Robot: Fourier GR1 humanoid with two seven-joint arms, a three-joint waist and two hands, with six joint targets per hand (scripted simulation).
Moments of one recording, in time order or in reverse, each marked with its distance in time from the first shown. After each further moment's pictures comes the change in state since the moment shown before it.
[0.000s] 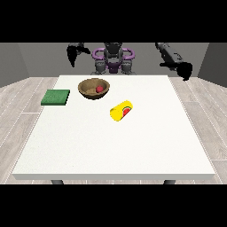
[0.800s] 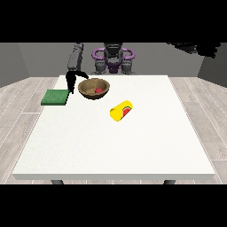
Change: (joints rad) left arm -0.220 0.280 0.012 -0.075 0.036 -0.062 0.287; right arm -0.125 -0.003 -0.131 0.614 -0.068 0.125 -0.377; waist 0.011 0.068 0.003
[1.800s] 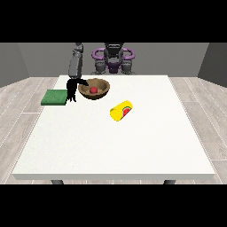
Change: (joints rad) left arm -0.107 0.079 -0.001 -0.081 0.077 -0.028 0.157; right arm -0.177 -0.015 -0.096 0.366 -0.031 -0.013 -0.182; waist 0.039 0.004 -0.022
